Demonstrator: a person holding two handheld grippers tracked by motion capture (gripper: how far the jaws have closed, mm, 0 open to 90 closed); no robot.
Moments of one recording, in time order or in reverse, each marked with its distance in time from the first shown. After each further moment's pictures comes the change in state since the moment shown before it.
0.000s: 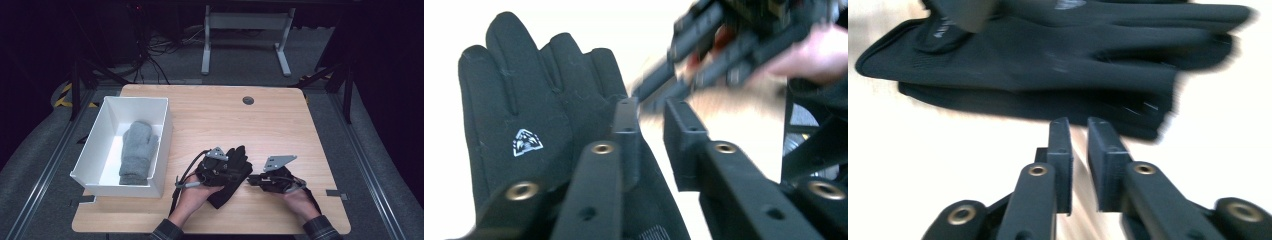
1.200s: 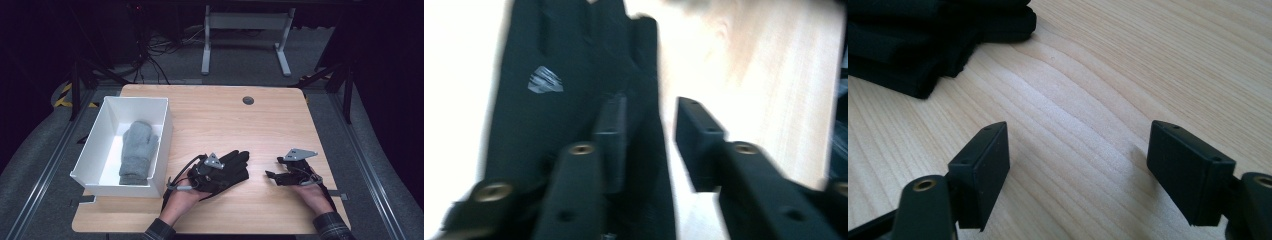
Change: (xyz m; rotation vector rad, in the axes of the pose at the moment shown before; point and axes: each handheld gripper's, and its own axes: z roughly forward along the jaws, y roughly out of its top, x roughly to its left) left arm 0.006 -0.011 -0.016 0.131 0.153 0.124; right arm -0.046 -0.032 -0.019 -0.016 -0.278 0.116
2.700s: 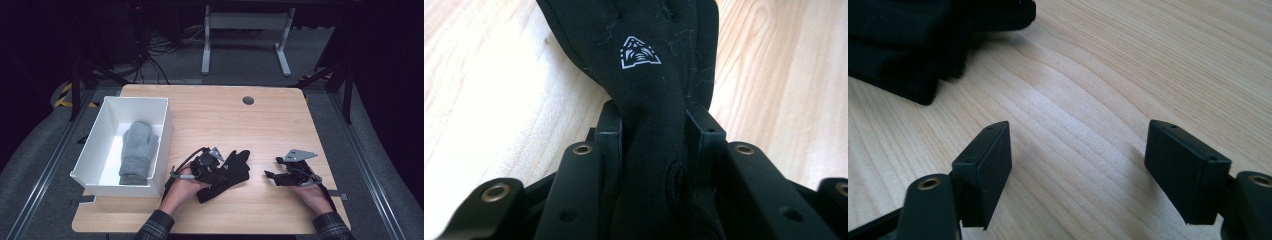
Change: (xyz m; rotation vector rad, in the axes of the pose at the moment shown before) left arm 0.024 0.009 0.018 0.102 -0.059 -0.006; right arm 0.002 -0.001 0.001 -0.023 0.009 -0.005
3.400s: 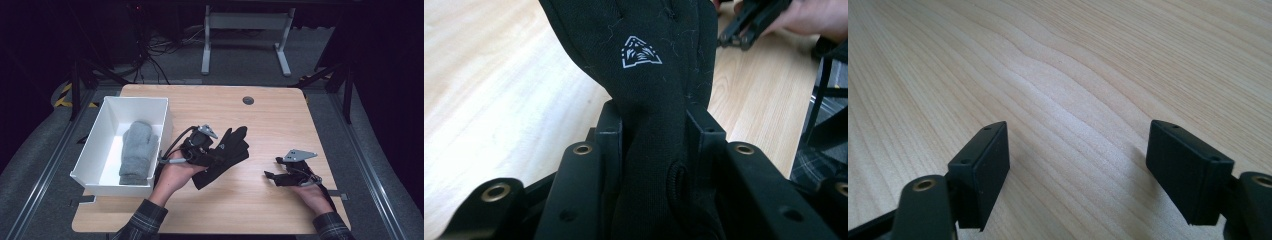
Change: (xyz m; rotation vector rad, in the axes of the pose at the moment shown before) left arm -0.007 0.040 -0.091 -0.098 0.059 -0.070; right arm 0.000 0.000 0.000 0.002 0.005 -0.004
